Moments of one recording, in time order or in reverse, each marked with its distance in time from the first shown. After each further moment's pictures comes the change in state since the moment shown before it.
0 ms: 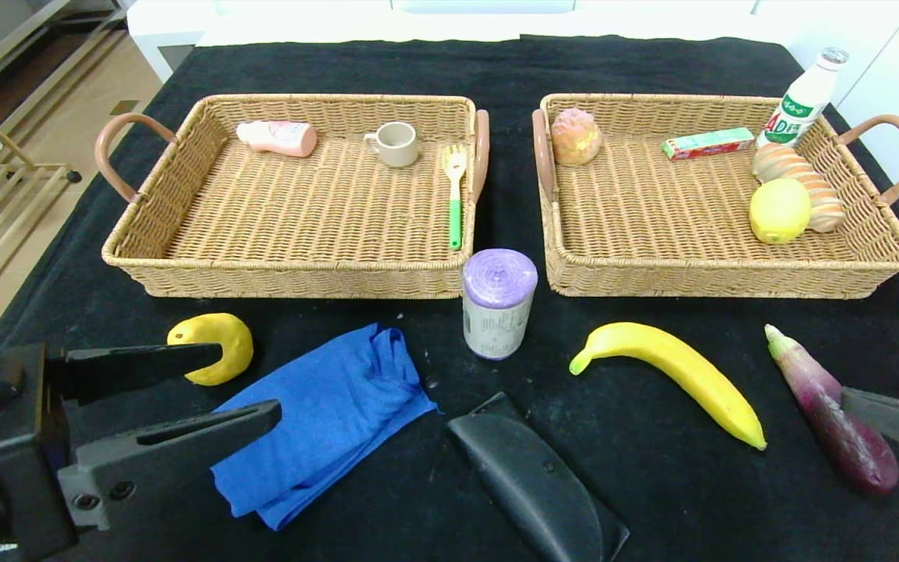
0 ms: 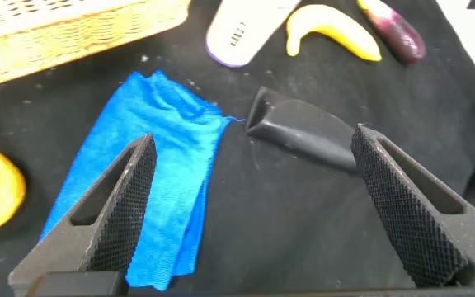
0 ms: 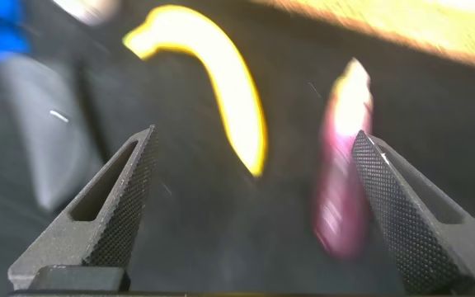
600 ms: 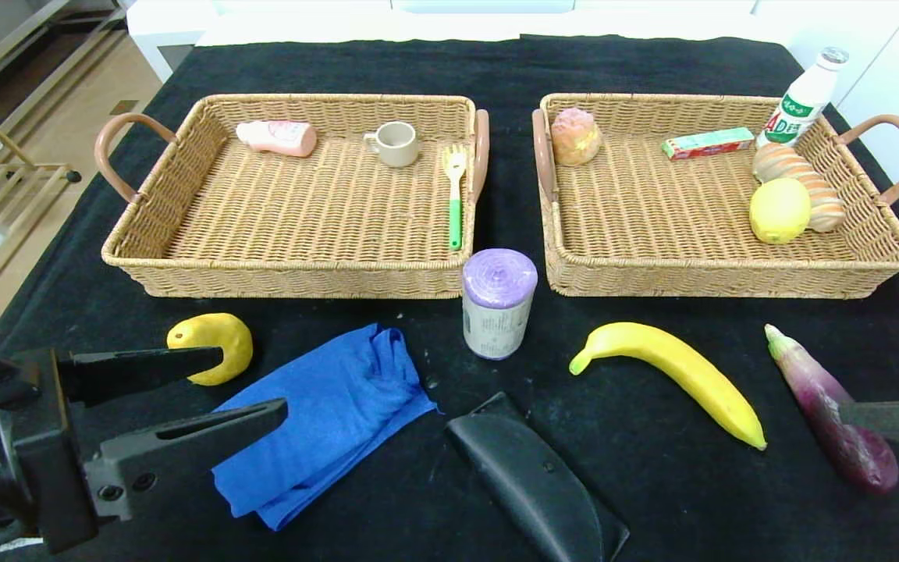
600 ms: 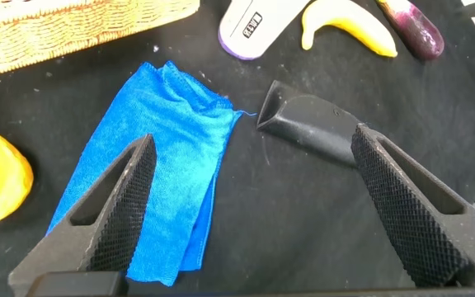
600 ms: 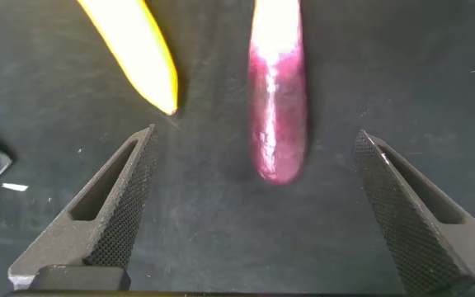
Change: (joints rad) left arm -0.001 0.014 0.007 -0.002 0.040 0.001; right arm -0.116 0.230 -0.271 0.442 -0.120 0.070
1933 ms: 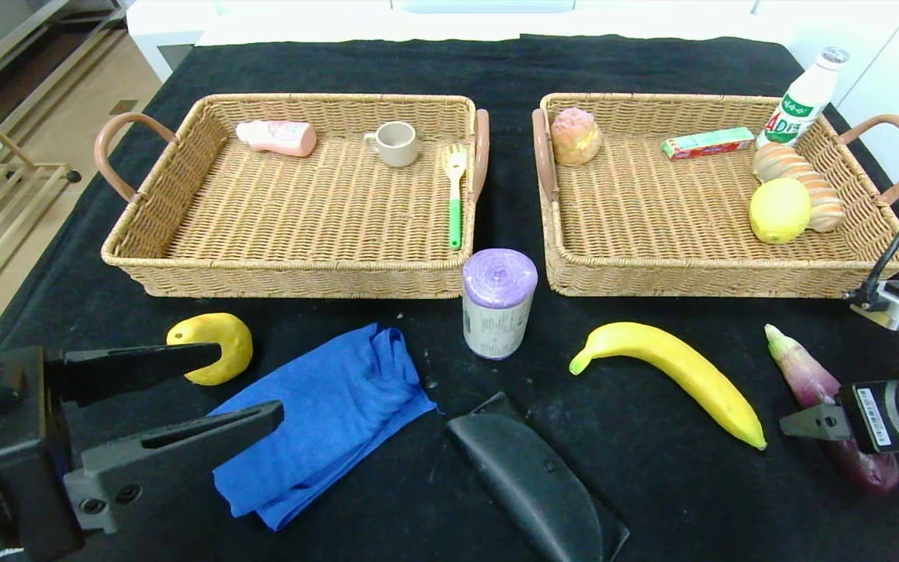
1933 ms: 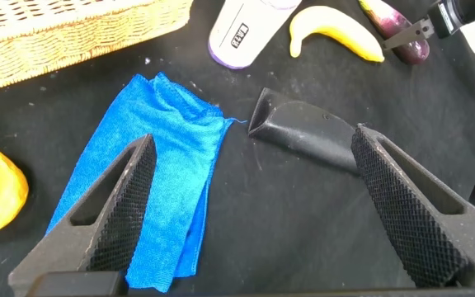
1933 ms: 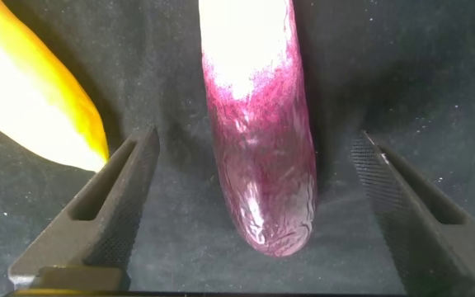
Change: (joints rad) left arm -0.021 -0.020 0.012 -0.026 -0.002 0.003; right arm -0.151 0.234 0.070 -0.116 0.088 0.026
